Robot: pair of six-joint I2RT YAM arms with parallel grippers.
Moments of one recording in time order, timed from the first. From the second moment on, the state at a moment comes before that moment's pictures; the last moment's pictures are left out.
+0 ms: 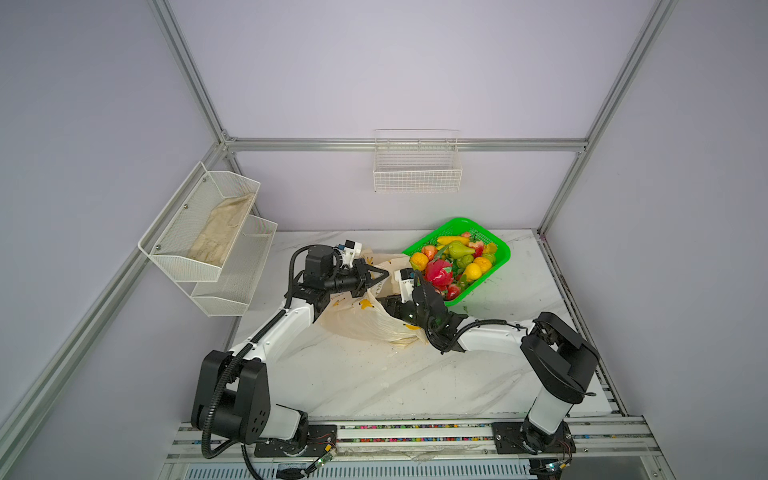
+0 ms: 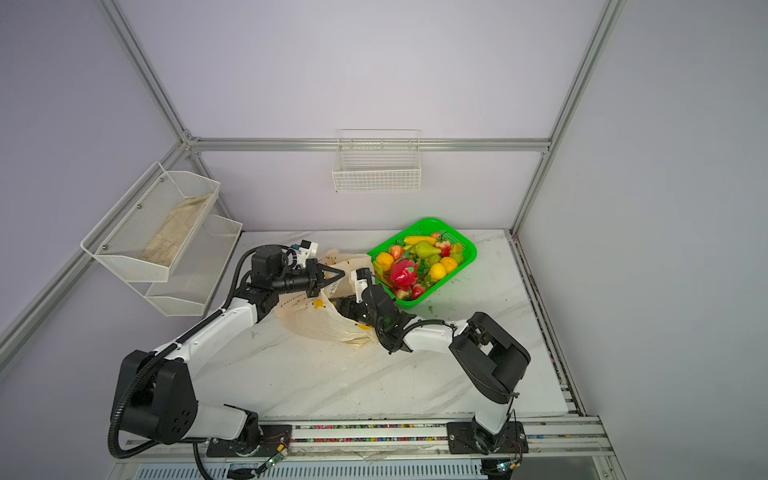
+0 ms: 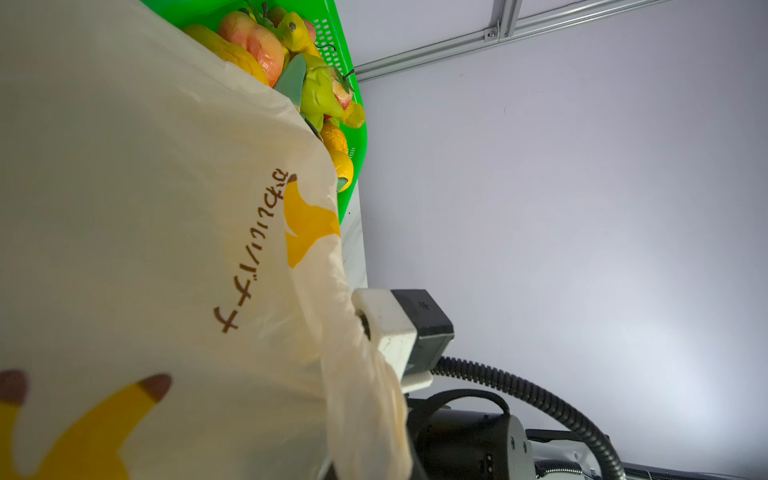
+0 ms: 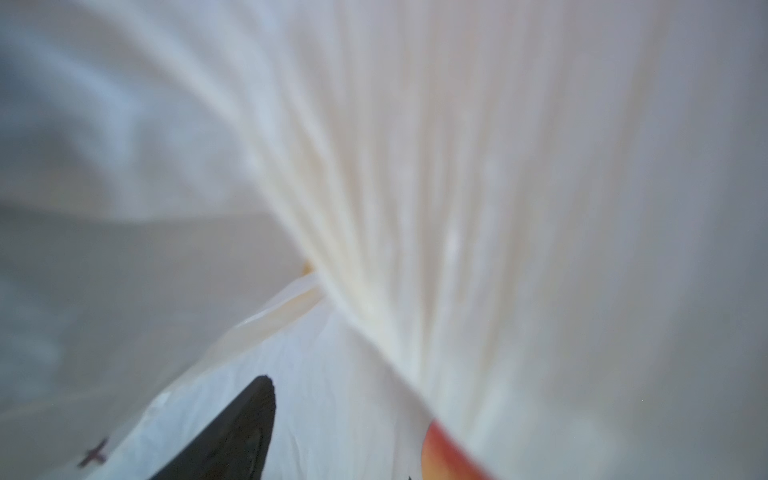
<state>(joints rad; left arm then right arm) -0.24 1.42 0.99 0.06 0.87 -1.07 0.87 1.72 0.93 0.51 -0.11 0.68</state>
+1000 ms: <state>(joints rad) -0.08 1.42 0.93 0.10 0.85 -1.10 0.25 1.37 1.01 -0.01 -0.12 0.37</state>
